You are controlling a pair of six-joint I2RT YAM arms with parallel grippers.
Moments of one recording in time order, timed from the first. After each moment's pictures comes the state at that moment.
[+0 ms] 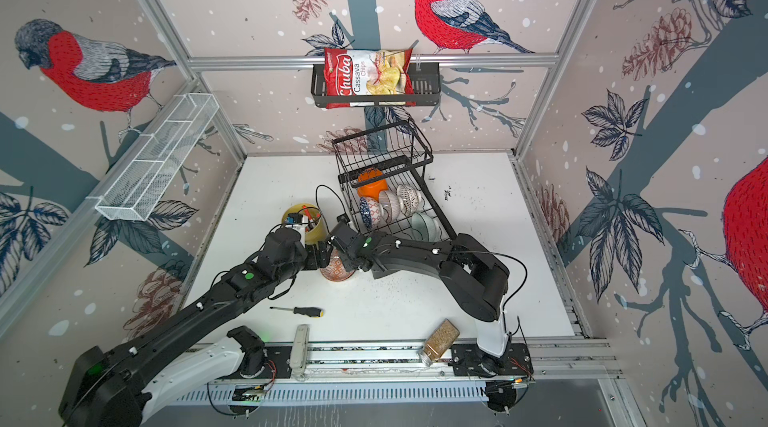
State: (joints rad) left arm -0.59 0.95 0.56 -0.30 -0.11 -0.54; right arm 1.11 1.89 1.31 -0.46 0.30 0.42
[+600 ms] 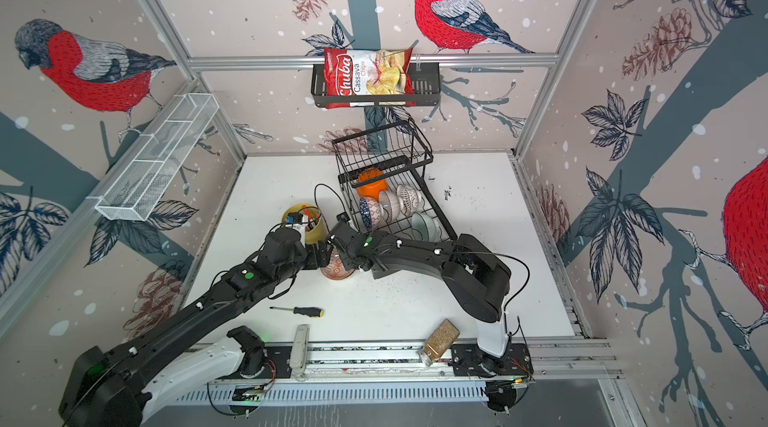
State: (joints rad) left arm -0.59 0.95 0.56 -0.30 -0.11 -0.54; right arm 1.11 1.88 1.31 -0.45 0.31 0.42
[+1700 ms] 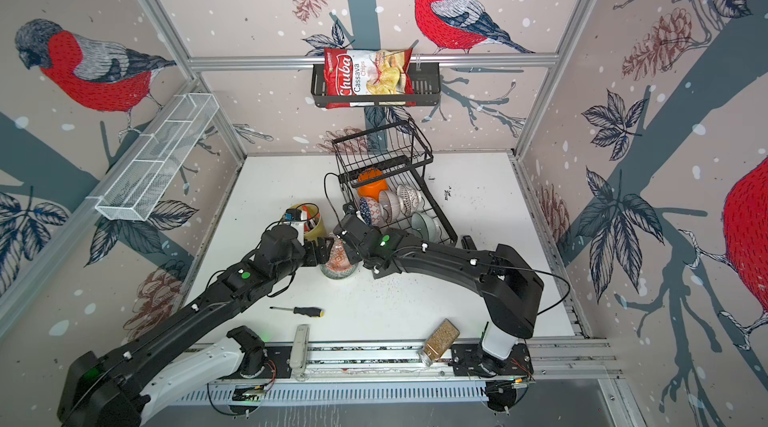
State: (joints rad) left arm -0.59 0.92 0.60 -0.30 -0.10 -0.52; right arm 1.12 1.66 1.25 -0.48 0.37 0.41
